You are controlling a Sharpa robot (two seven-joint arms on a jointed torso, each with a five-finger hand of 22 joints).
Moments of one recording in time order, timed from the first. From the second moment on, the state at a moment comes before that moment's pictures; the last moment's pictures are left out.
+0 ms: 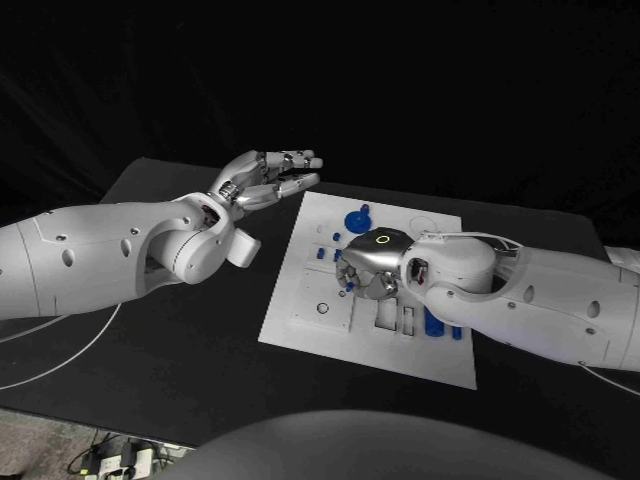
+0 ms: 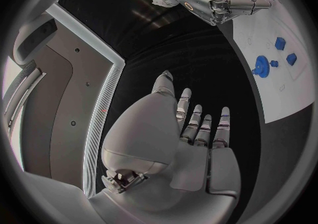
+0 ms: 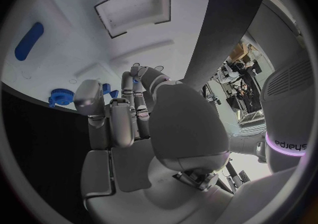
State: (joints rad) left arm 1.27 -0.92 -0.23 1.56 -0.22 -0.27 0.53; left_hand 1.51 0.08 -0.20 0.29 0.36 0.79 0.14 0.08 0.07 0.18 0.11 0.41 0.05 0.07 0.10 0.14 0.03 0.12 0.19 0.28 0.06 0.43; right arm 1.21 -0.55 -0.22 1.49 -1.75 -0.08 -0.08; right_hand 1.39 -0.08 0.39 -0.02 0.47 1.01 0.09 0.24 0.62 1.02 0.04 0.43 0.50 1.43 -0.02 1.41 1.28 0.10 1.26 0.09 1.04 1.31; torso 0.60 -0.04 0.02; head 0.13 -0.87
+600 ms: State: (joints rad) left arm 1.27 -0.92 -0.23 1.55 -0.22 -0.27 0.53; left_hand 1.51 0.08 -0.20 0.29 0.36 0.79 0.14 0.08 0.07 0.18 0.12 0.41 0.05 0.08 0.11 0.16 0.03 0.12 0.20 0.29 0.06 0.44; right arm 1.20 -0.54 -0.22 1.49 -1.77 -0.10 -0.09; right_hand 1.39 -0.08 0.39 -0.02 0.47 1.01 0.09 0.23 0.62 1.02 0.04 0.43 0.50 1.43 -0.02 1.41 1.28 0.10 1.26 0.09 1.04 1.31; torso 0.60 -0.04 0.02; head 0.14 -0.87
